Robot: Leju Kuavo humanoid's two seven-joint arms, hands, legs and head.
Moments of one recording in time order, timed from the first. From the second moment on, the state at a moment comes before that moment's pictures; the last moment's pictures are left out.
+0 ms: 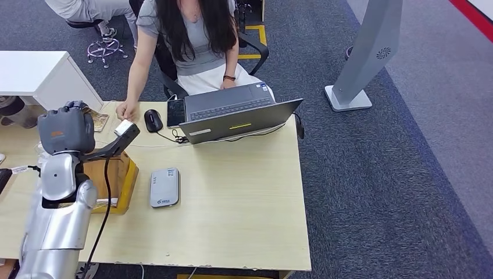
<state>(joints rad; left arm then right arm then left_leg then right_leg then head) -0.44 0.11 -0.04 -1.32 -1.57 0.29 0.17 -0.19 0.08 1.36 -0.10 -0.90 -0.21 0.07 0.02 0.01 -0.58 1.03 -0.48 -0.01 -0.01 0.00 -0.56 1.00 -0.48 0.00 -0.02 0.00</state>
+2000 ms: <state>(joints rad) -0.55 -0.01 -0.17 -0.94 -1.57 0.23 0.26 -0.20 0.07 1.47 -0.10 -1.08 -0.22 0.06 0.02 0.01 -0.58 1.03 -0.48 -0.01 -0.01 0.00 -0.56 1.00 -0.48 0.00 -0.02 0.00</state>
